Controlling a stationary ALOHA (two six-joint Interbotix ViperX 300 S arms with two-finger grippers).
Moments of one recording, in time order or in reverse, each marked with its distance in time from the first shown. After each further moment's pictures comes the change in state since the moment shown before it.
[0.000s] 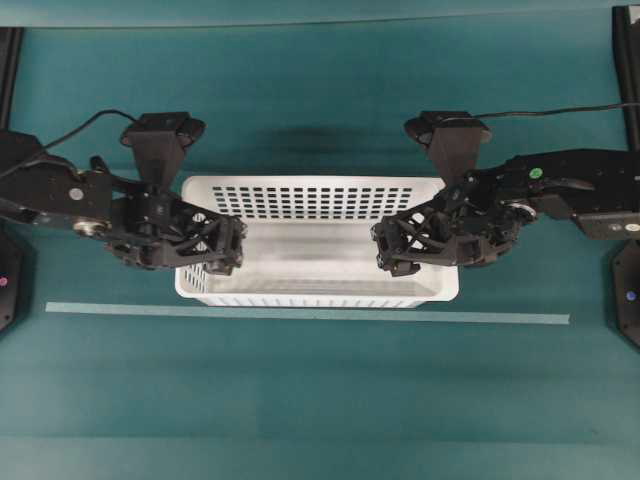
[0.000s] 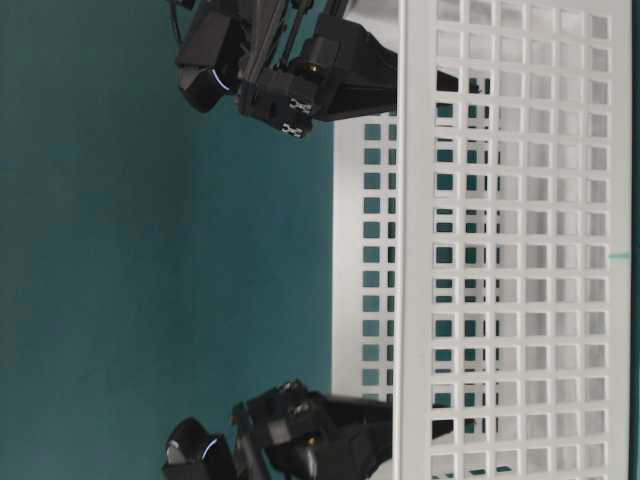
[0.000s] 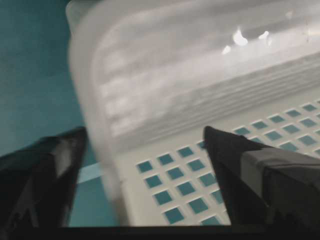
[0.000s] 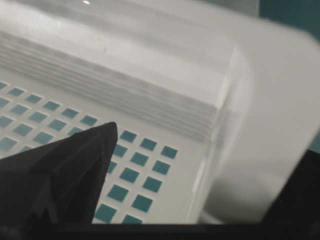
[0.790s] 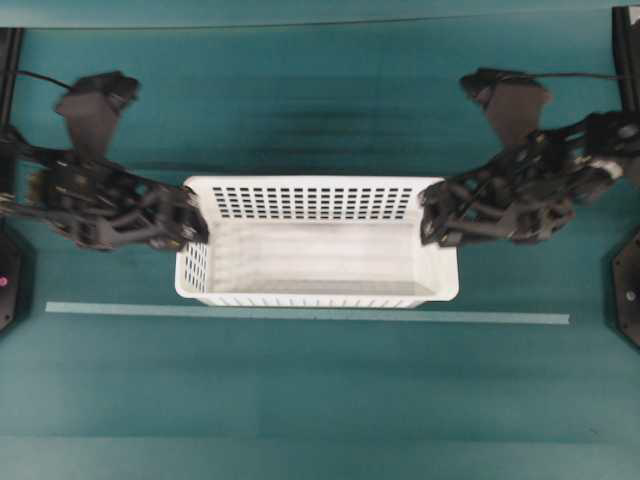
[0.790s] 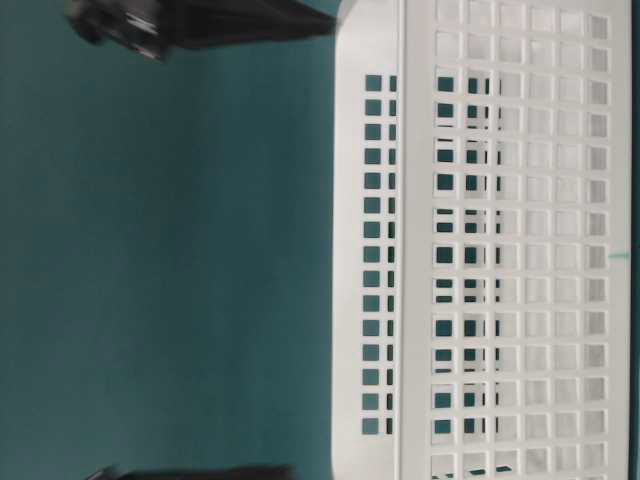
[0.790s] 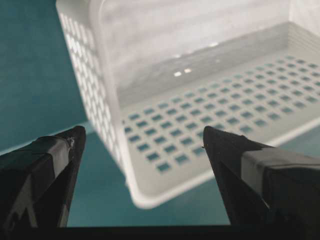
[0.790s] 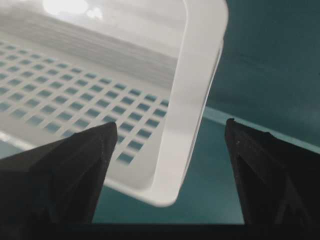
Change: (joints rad) left arm 0.014 -0.334 0.021 0.000 0.138 0.006; right arm -0.069 -0.282 0.005 -0.005 0.202 -0.005
